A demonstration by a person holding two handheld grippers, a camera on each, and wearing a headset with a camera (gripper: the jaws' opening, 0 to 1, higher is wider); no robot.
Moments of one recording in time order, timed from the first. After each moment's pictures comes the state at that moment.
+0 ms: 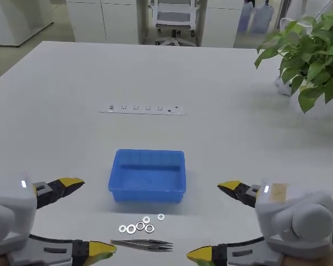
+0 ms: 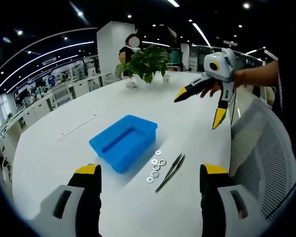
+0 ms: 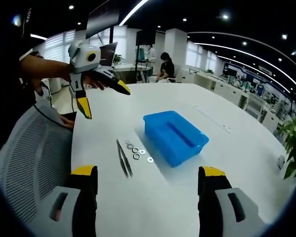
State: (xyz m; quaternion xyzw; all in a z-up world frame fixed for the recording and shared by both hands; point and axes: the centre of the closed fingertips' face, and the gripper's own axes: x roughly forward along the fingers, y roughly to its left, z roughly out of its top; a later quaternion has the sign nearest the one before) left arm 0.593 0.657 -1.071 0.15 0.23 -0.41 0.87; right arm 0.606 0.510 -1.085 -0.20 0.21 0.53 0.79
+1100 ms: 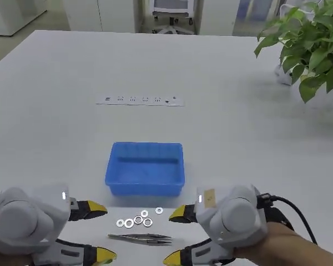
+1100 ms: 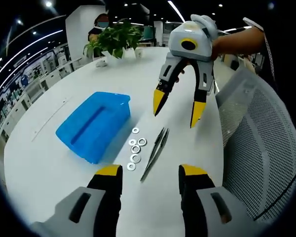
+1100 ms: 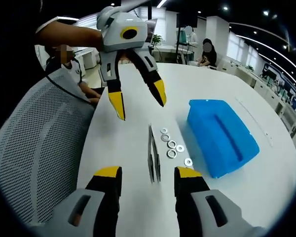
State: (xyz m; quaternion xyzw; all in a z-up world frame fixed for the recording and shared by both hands) left arm 0.580 0.639 -1.133 0.22 0.31 -0.50 0.78; right arm 0.576 0.562 -1.145 -0.27 0.26 0.65 0.66
